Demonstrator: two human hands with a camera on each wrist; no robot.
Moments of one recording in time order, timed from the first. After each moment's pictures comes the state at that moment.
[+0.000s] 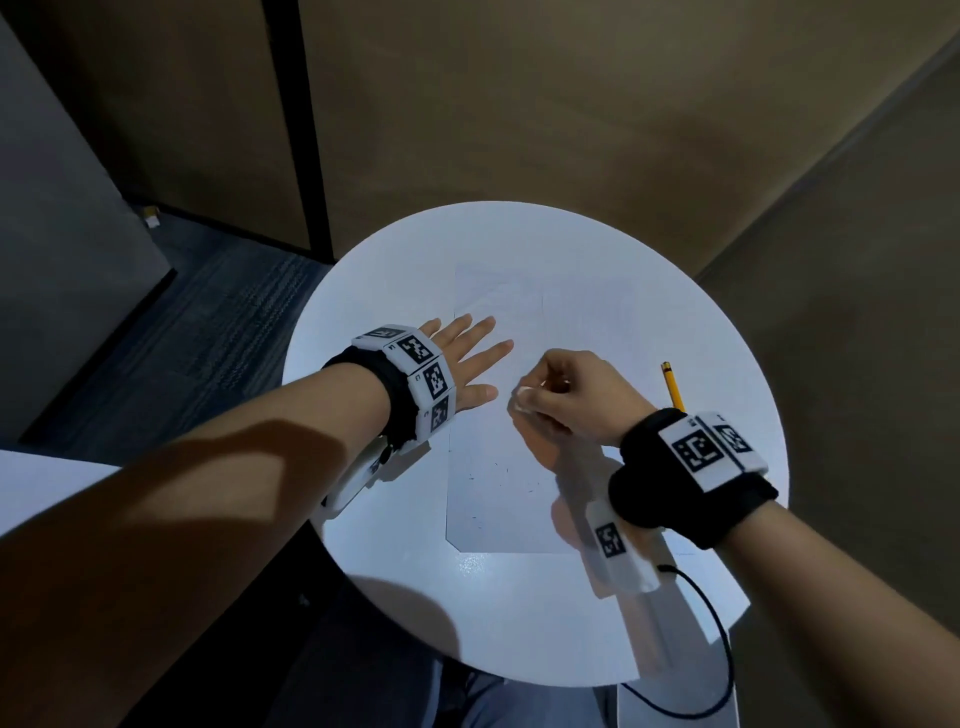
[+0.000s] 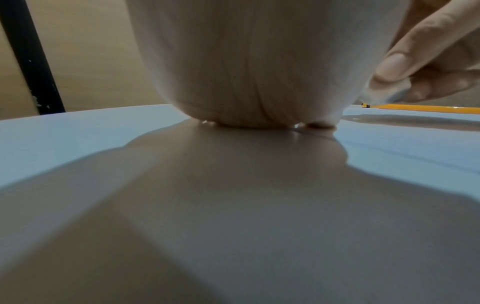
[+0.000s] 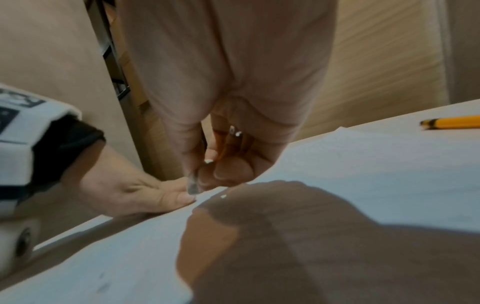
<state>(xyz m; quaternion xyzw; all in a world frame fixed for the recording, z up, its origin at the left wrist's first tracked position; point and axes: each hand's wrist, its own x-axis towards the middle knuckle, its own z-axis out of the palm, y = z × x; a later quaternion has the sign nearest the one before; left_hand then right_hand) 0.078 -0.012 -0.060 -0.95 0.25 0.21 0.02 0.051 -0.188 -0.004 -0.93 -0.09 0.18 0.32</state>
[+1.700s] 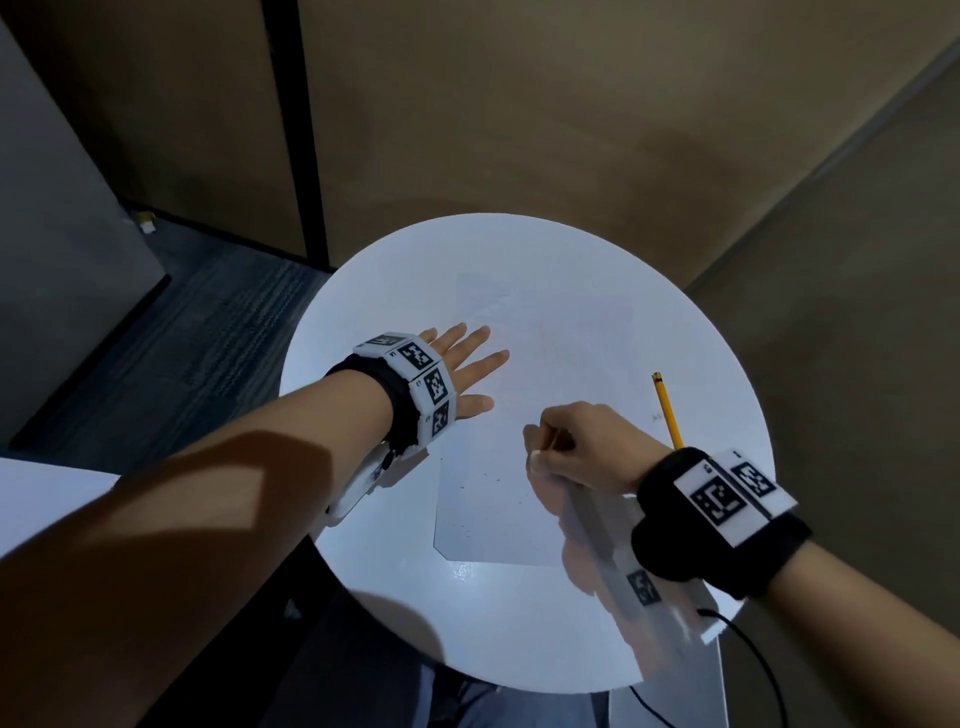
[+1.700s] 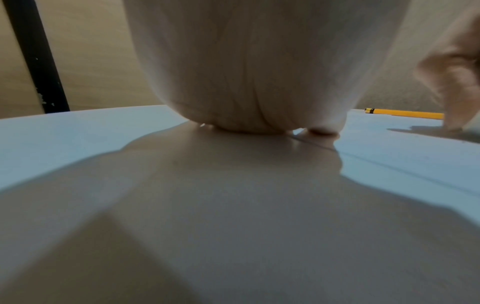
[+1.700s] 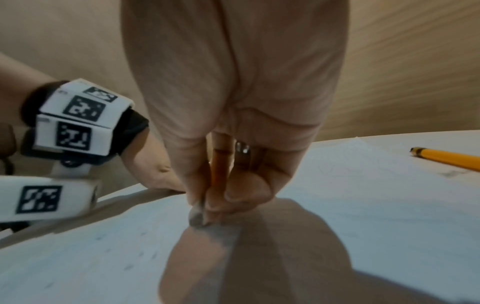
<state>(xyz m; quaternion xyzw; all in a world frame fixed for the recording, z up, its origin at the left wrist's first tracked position) 0.081 -0.009 -0.062 -0.94 0.25 0.22 0.01 0.029 -0.199 0.006 -0.94 -0.18 0.25 0.16</state>
